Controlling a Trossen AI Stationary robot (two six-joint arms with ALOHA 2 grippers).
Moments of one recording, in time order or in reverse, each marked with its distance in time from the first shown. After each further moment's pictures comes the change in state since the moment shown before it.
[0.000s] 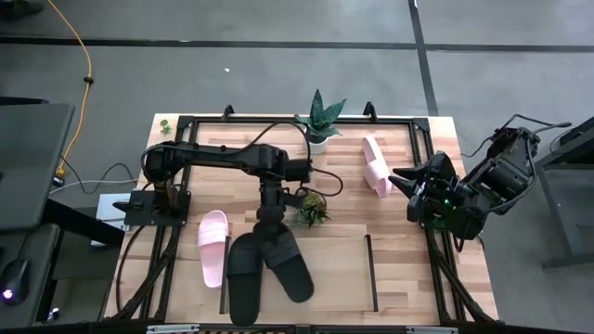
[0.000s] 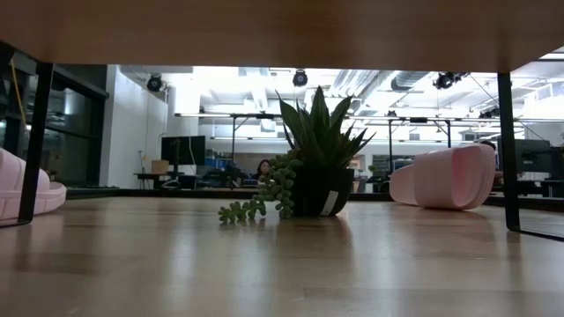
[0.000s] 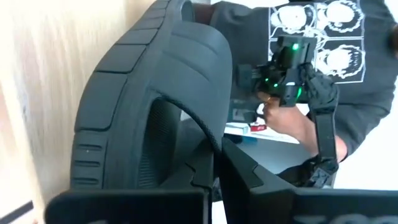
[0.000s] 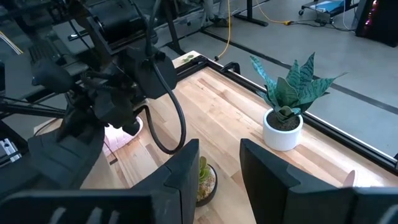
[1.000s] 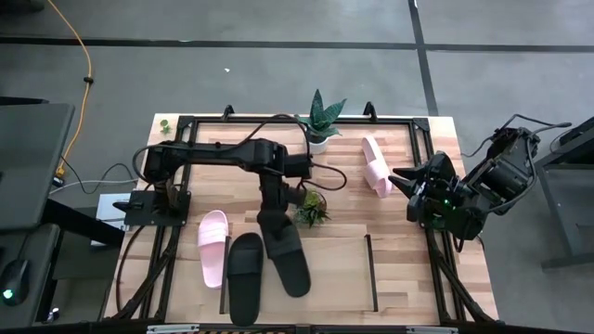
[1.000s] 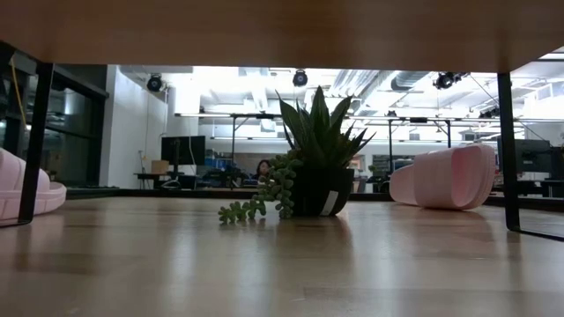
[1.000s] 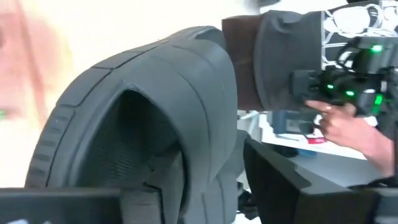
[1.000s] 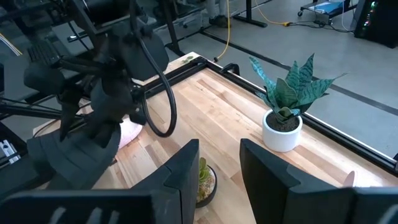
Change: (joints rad) left arm -0.010 0.000 0.128 -0.065 -0.244 0.023; right arm 0.000 0.002 0.000 0.000 0.006 0.002
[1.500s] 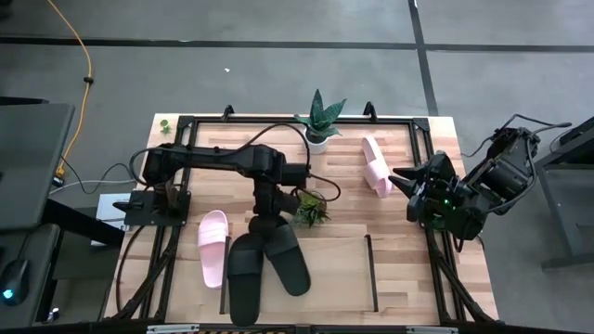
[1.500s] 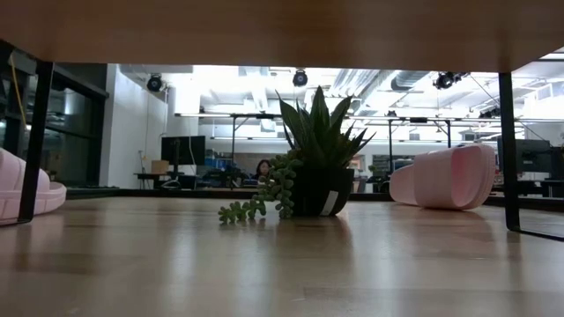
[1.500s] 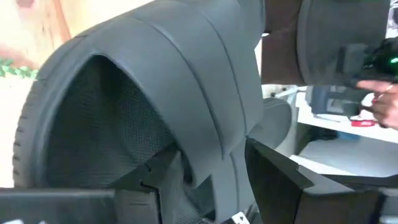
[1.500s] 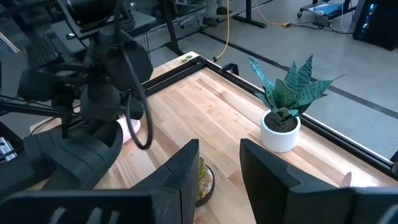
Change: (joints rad) left arm -0.054 0.000 0.012 -0.148 -0.159 0.094; right arm 0.000 0.000 0.000 -0.008 0.000 -0.008
